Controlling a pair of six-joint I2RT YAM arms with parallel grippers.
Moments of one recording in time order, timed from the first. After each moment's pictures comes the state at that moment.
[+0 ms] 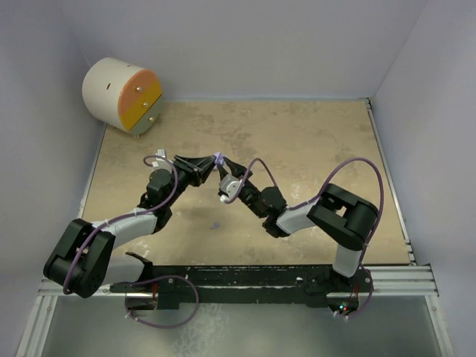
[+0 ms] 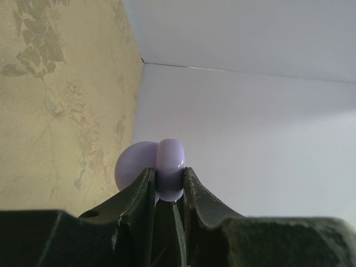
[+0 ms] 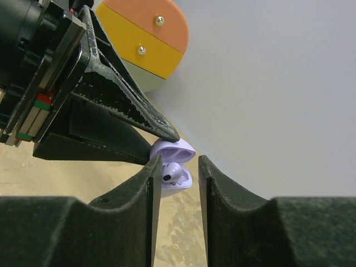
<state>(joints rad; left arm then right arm) -0.43 1.27 0.39 0.84 0.09 -1.61 0.97 1.81 0.66 1.44 0.16 -0.71</state>
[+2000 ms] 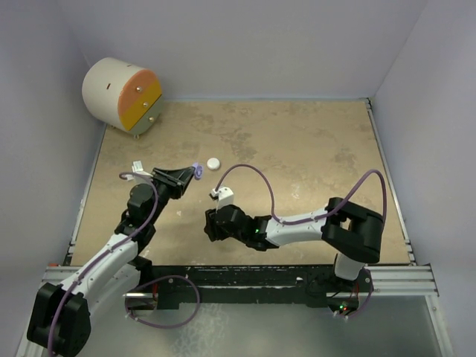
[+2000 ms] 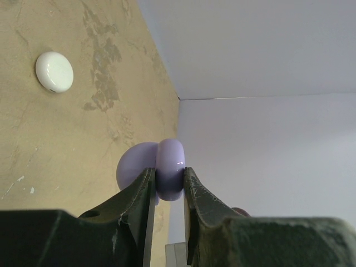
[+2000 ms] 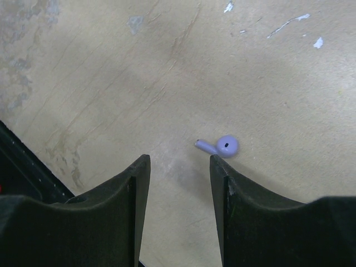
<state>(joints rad) -0.35 0.80 0.28 0.42 -0.02 -1.40 1.24 1.71 0.83 0.26 0.30 0.63</state>
